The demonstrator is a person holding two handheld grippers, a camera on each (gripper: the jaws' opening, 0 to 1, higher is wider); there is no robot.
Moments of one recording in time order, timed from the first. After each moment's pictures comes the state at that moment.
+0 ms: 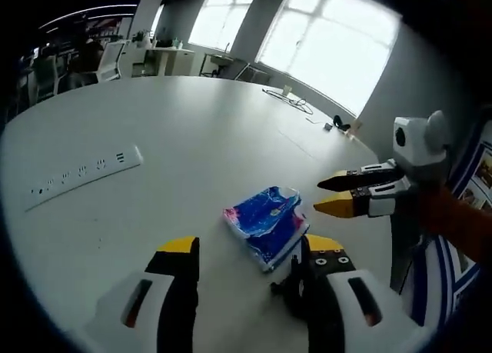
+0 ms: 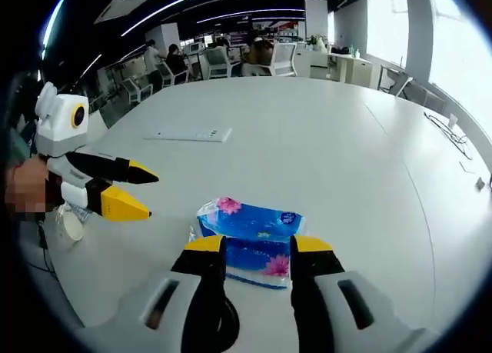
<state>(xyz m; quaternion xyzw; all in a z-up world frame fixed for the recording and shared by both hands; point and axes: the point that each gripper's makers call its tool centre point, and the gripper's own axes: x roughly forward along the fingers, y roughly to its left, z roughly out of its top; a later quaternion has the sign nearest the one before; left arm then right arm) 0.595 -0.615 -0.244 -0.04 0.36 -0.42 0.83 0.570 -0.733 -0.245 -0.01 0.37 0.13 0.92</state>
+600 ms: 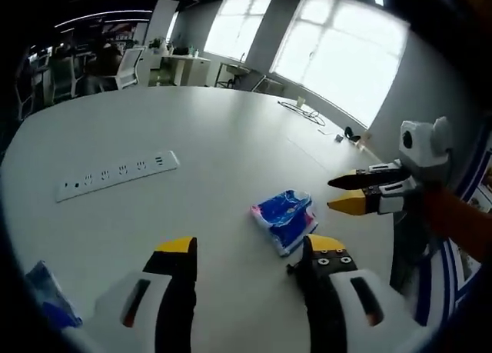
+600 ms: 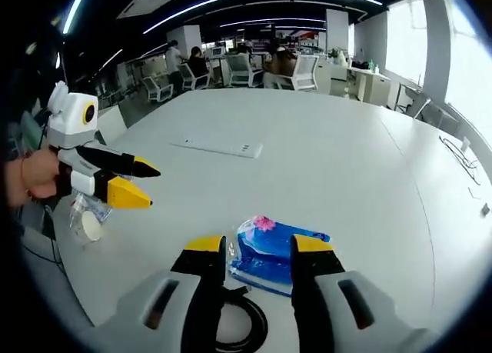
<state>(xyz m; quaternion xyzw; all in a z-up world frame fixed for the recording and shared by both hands) 0.592 -0.548 -0.217 -0.05 0.35 -0.38 0.86 0.569 -0.683 -0.208 -0.03 0.34 0.18 0.92</state>
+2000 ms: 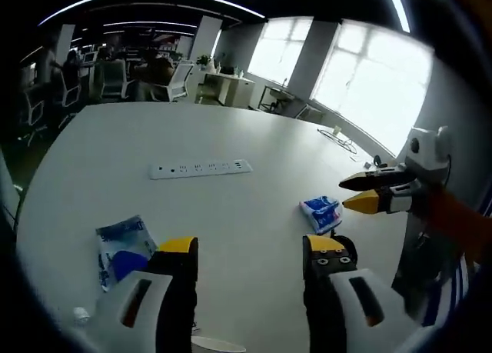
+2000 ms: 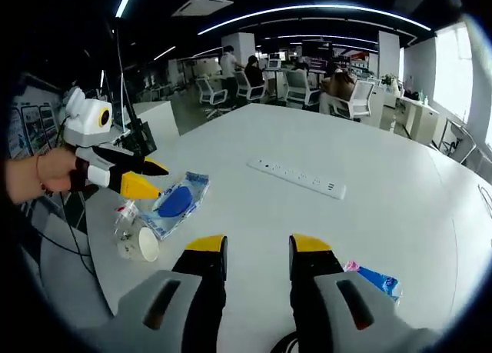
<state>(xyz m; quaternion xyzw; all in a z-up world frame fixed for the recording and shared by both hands) 0.549 -0.371 -0.172 -0.08 0.31 -0.26 0.91 0.556 -0.529 -0.157 -0.06 0.29 0.32 0.90</state>
